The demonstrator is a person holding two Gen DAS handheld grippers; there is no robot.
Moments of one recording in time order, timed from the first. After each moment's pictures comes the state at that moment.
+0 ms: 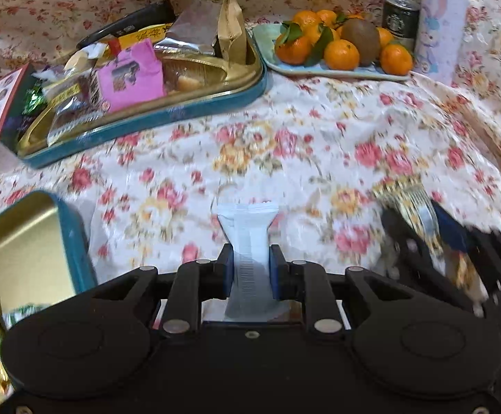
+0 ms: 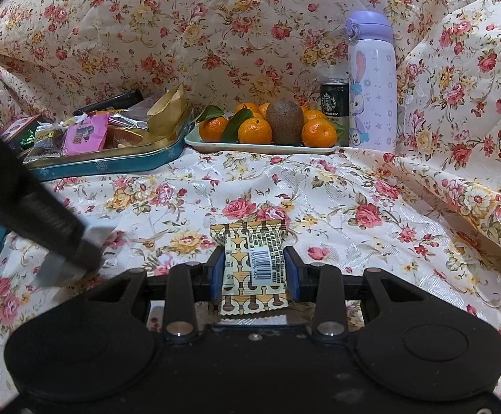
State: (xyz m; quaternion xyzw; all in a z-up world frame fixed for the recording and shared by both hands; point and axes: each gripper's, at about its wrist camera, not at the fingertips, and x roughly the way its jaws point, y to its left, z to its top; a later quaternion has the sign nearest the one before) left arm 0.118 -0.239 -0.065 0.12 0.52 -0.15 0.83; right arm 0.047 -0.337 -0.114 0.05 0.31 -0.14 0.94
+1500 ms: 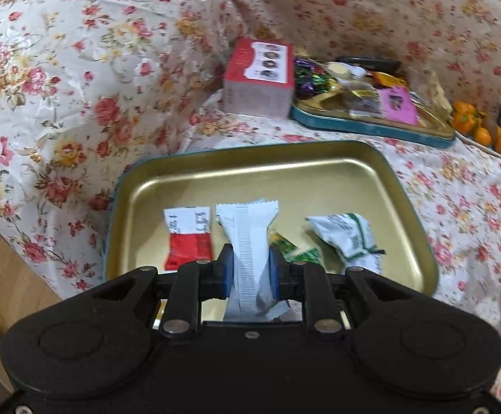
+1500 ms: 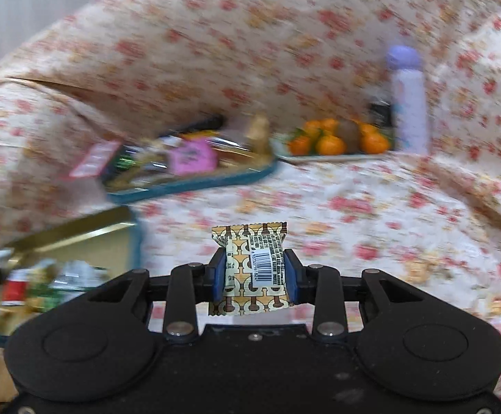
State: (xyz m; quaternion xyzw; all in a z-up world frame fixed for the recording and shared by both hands) left arm 0.060 0.042 -0.010 0.02 0.45 -0.02 0.89; right arm -0.017 -0.234 -0.031 0.11 0.30 -0.07 0.94
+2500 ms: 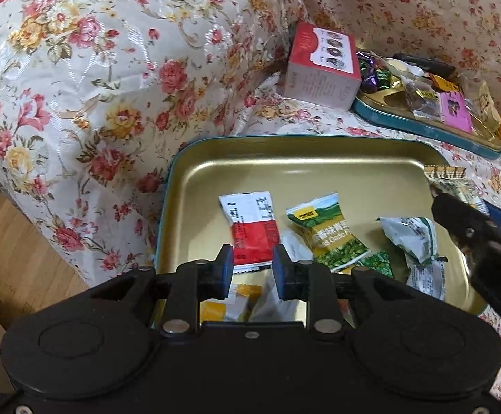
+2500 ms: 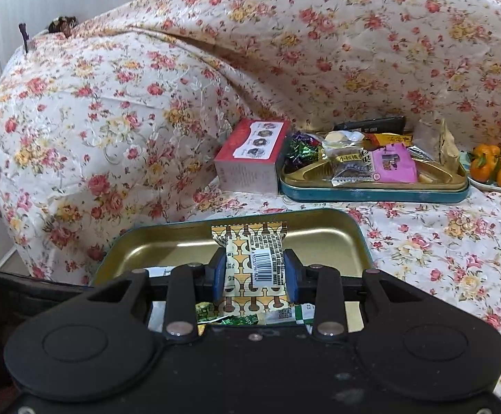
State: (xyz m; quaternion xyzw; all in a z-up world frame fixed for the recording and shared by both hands) left arm 0.074 0.089 -0.023 0.00 0.48 0.03 0.88; right arm 0.056 -0.068 -0.013 0.08 0.32 0.08 0.94
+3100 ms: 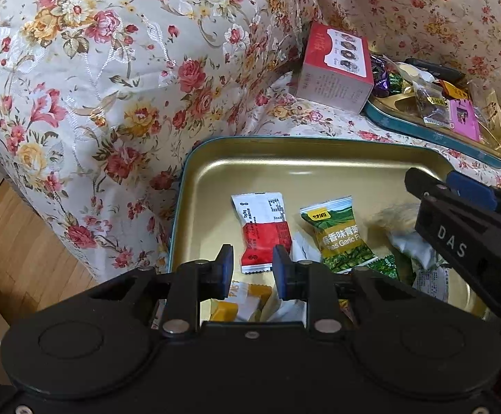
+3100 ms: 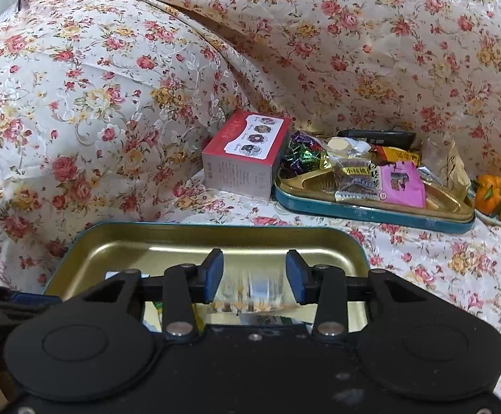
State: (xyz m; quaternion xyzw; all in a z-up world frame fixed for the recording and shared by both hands) left arm 0.075 0.097 -0.019 -0.01 0.48 0.04 0.88; right arm 0.100 -0.044 -0.026 0.00 0.33 0.06 0.94
